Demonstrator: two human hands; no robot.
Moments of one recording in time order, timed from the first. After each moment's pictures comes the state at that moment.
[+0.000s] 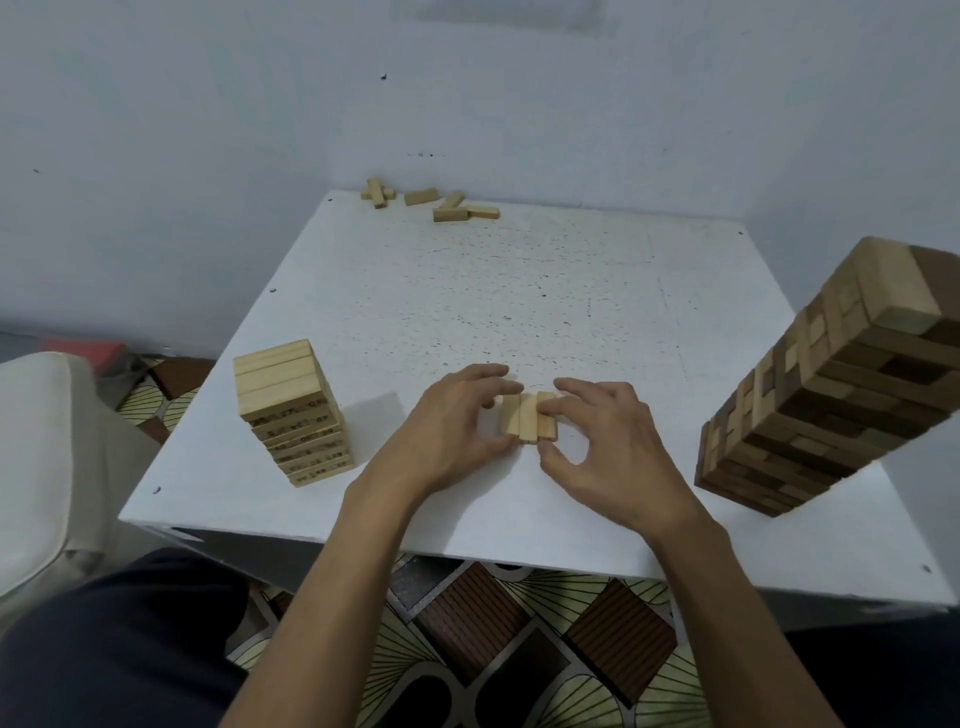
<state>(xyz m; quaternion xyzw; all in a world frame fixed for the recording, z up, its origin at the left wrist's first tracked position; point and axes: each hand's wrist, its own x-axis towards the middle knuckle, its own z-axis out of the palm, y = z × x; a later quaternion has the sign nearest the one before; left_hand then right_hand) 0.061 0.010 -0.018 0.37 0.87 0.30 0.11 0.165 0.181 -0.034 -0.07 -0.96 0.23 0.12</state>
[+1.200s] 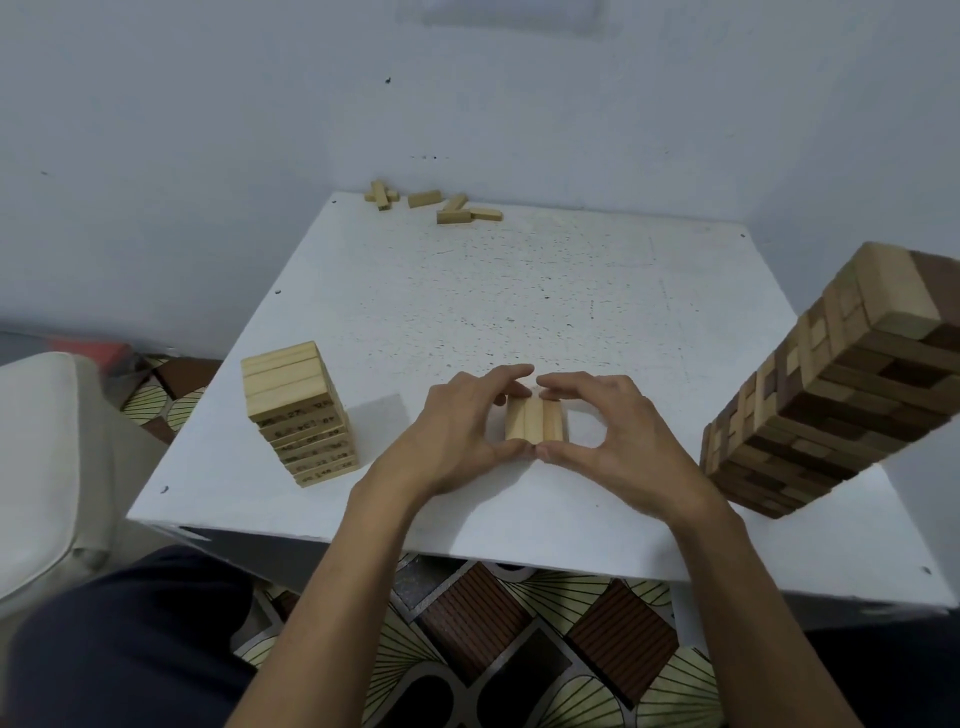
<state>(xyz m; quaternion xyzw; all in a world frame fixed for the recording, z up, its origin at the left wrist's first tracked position) 0.069 0.008 -0.005 0.38 0.87 0.29 0.14 0.165 0.191 -0.011 -0.07 -0.93 0.36 0.05</state>
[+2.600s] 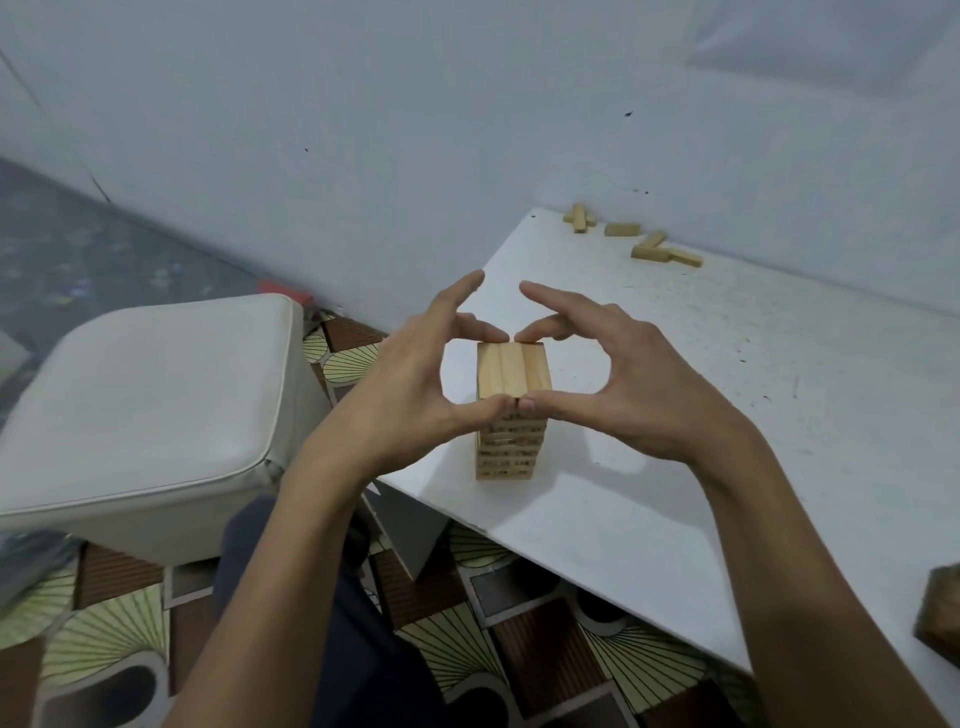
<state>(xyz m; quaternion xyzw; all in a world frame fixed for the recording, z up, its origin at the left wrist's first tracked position) 0.051 -0.162 0.063 0.20 0.91 0.37 -0.01 0.060 0.063 0.076 0.18 -0.92 0.34 0.00</state>
